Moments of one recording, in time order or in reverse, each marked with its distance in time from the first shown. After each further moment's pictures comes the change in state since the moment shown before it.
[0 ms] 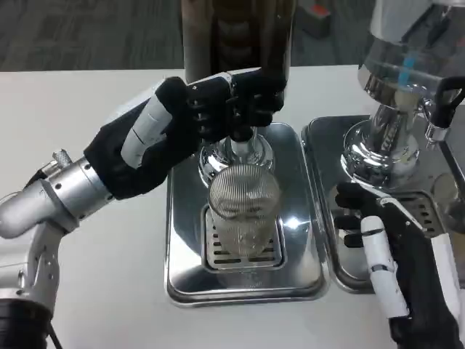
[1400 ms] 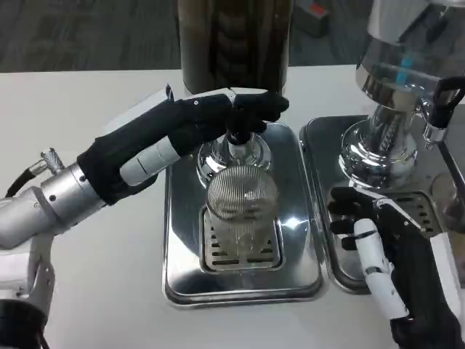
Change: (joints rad) left arm -0.011 0.035 -0.044 0.119 0.057 -0.365 -0.012; right arm 0.017 -0.013 0.001 -0.044 0.003 0.028 0.037
